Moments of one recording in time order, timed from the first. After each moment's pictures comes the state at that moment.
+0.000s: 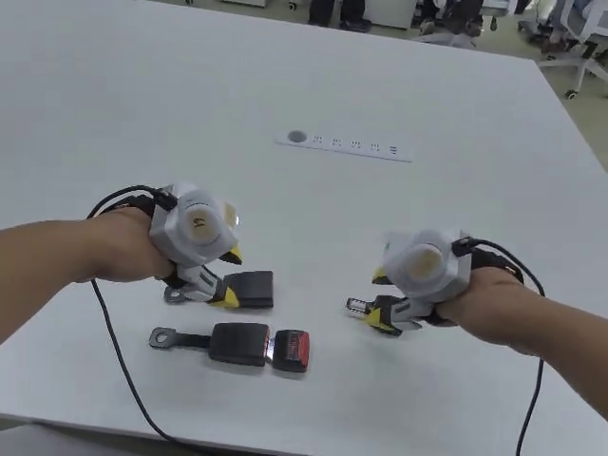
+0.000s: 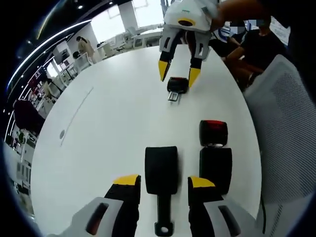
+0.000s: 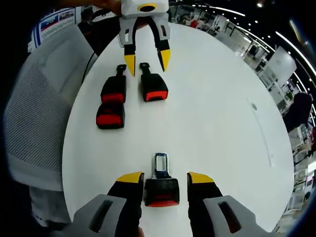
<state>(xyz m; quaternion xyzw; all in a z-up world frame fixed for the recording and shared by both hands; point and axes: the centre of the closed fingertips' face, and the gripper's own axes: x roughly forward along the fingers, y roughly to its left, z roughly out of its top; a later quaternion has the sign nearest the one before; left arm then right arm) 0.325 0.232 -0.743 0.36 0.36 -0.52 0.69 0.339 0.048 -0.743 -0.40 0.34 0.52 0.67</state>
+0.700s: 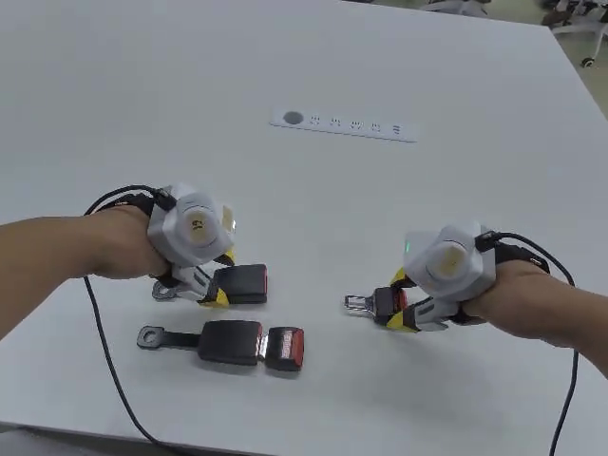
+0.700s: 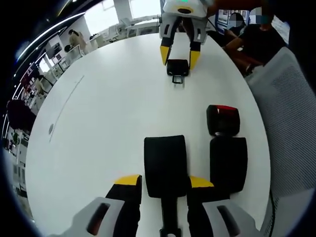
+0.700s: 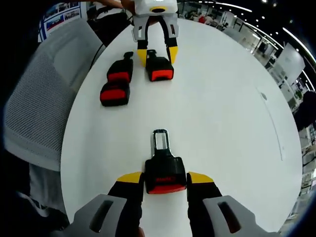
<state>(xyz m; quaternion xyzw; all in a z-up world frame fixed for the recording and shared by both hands) 0.335 0.233 -0.769 0.37 0.39 -0.53 0.66 0.330 0.024 -0.768 -0.39 0.36 0.55 0.64</state>
